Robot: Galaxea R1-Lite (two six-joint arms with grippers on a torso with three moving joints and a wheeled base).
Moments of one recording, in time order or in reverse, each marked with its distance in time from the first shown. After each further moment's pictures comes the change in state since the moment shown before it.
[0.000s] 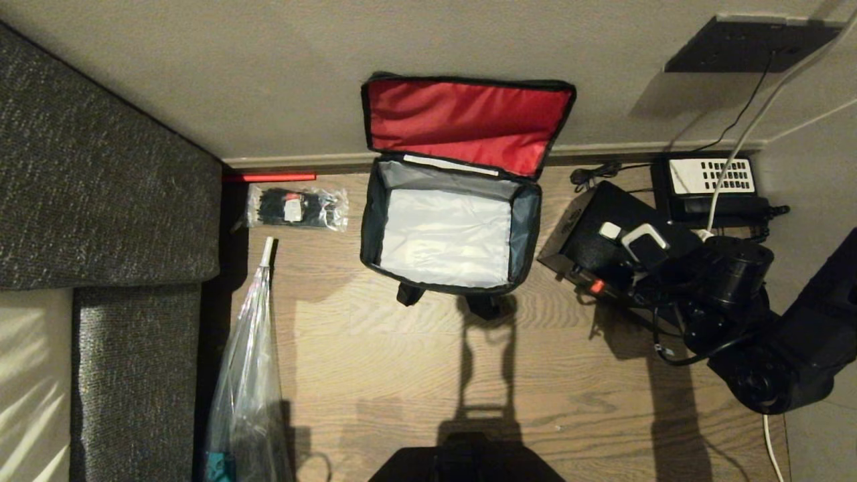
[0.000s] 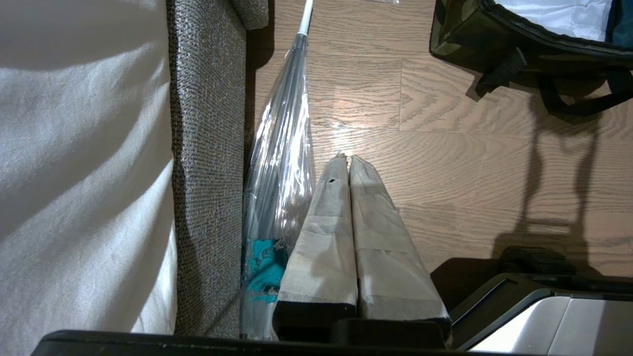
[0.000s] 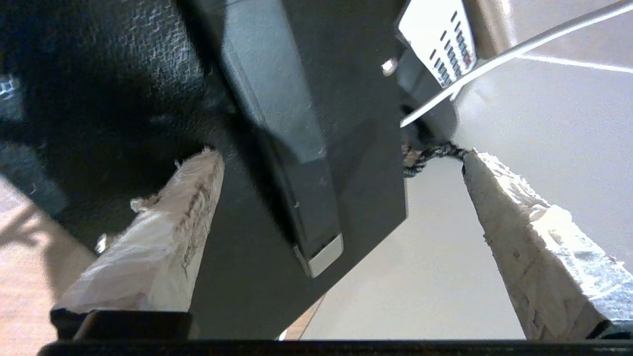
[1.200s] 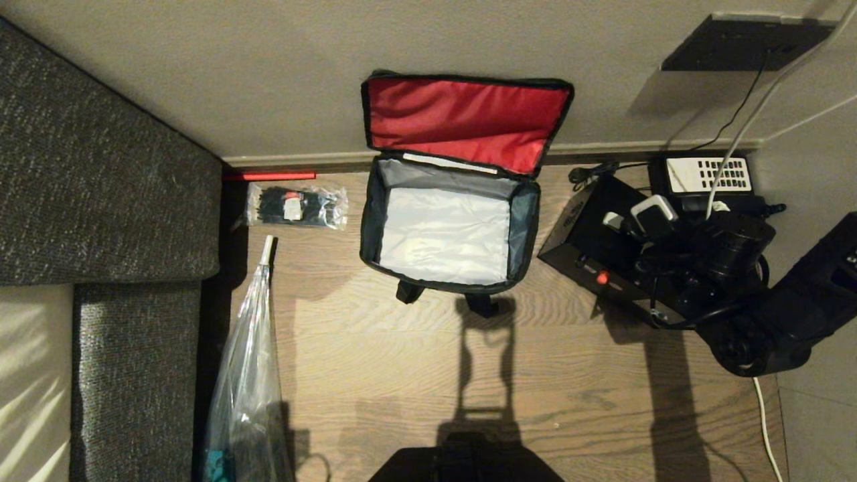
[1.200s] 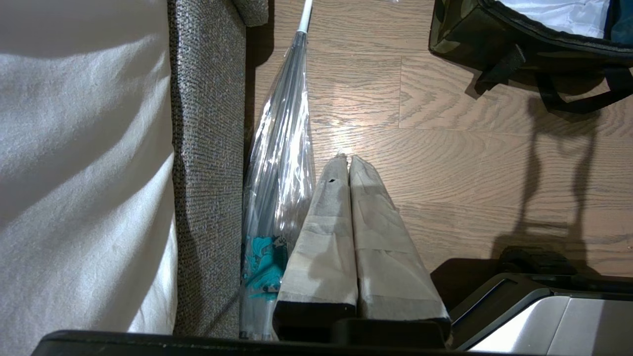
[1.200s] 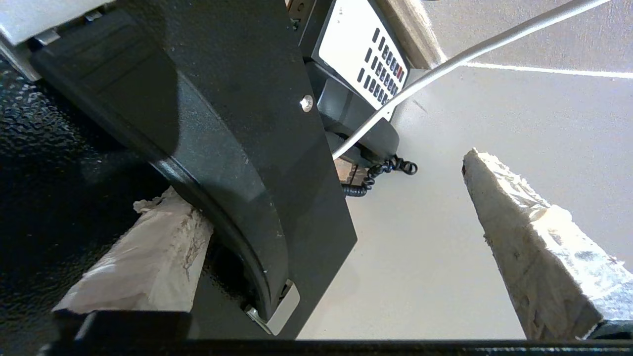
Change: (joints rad) left arm 0.000 0.000 0.000 0.000 0.000 0.000; right arm -0.059 0.066 -0.186 -0.002 -0.011 -0.017
